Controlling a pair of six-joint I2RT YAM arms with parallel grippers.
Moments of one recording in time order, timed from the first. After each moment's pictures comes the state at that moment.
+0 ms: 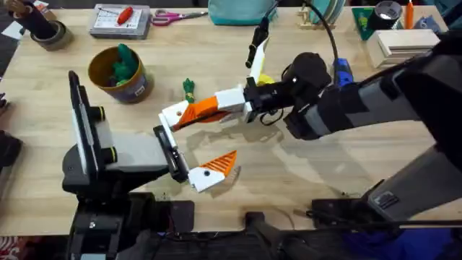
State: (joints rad) left arm -0.01 0.01 0.01 -0.12 1.10 0.06; right arm 0.60 1.87 0.61 1.41 -1.18 1.54
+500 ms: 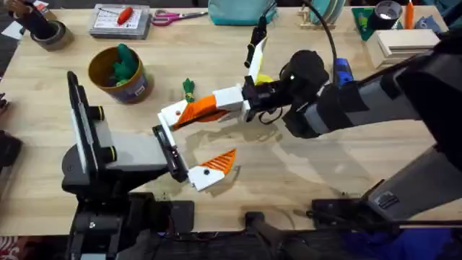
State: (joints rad) left arm 0.00 0.01 0.01 -0.11 1.10 0.05; right arm 0.60 1.87 0.63 1.37 -1.18 1.54
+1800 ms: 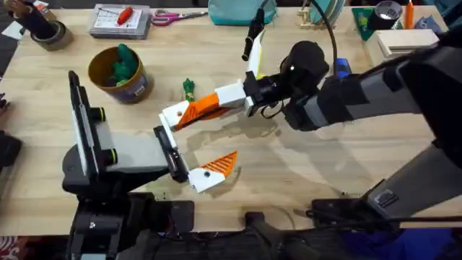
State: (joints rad) left arm 0.00 0.00 0.01 -0.12 1.11 0.07; right arm 0.57 1.88 0.68 1.33 -1.28 1.49
